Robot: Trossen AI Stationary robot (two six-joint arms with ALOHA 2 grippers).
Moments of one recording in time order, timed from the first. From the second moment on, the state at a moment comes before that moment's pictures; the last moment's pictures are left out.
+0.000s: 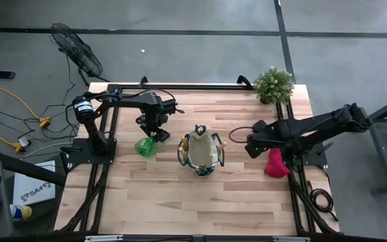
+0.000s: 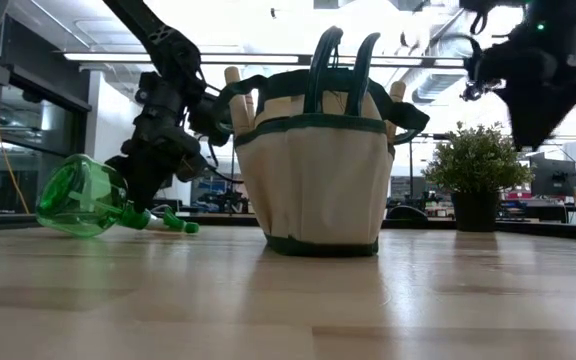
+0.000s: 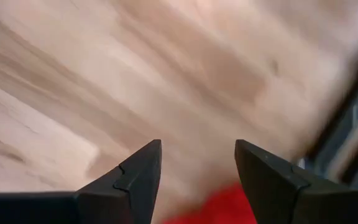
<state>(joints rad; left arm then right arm) 0.45 1.75 1.09 -1.06 0.28 -0.37 0.16 1.19 0.89 -1.24 0.27 1.14</state>
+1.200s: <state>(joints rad) 0.42 1.77 1.09 -1.02 0.26 -0.26 0.70 0.98 0.60 -0.86 1.01 1.28</state>
